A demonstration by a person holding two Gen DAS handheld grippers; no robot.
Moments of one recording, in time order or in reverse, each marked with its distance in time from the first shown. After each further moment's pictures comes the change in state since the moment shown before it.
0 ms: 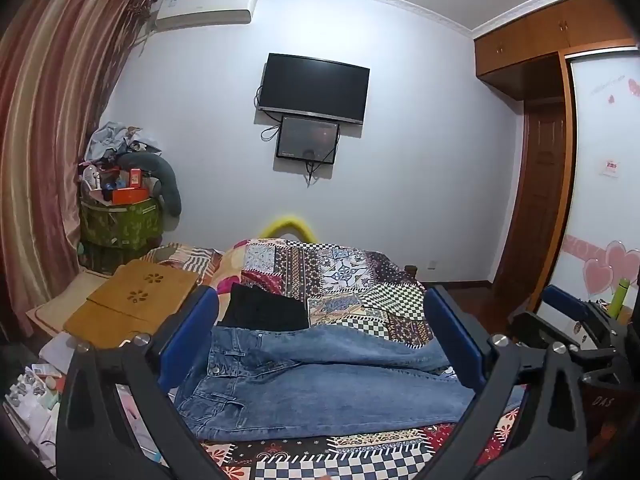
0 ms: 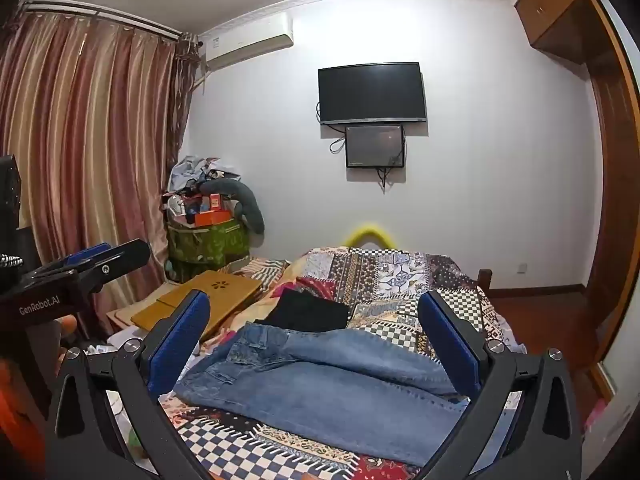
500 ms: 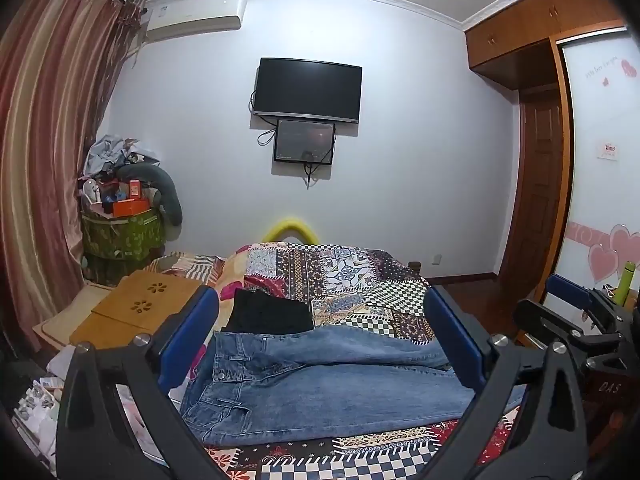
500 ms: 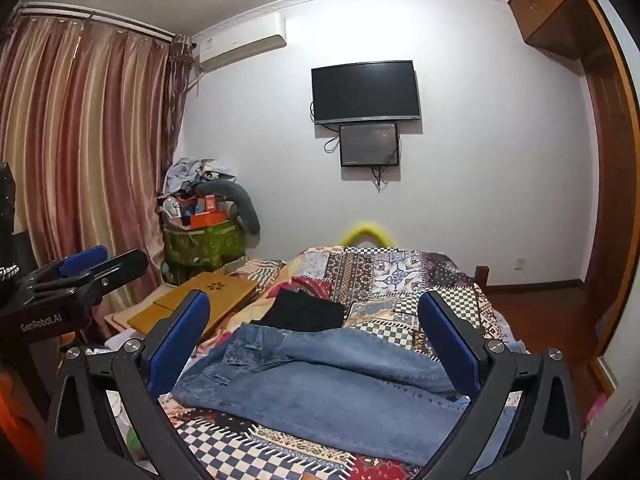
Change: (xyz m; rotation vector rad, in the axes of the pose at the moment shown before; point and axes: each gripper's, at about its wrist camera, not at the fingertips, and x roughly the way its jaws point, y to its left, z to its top) left arm 0.002 -0.011 -0.004 0.060 -0.002 0.014; right arm 0.004 -0.008 -0.003 0.010 -0.004 -0.011
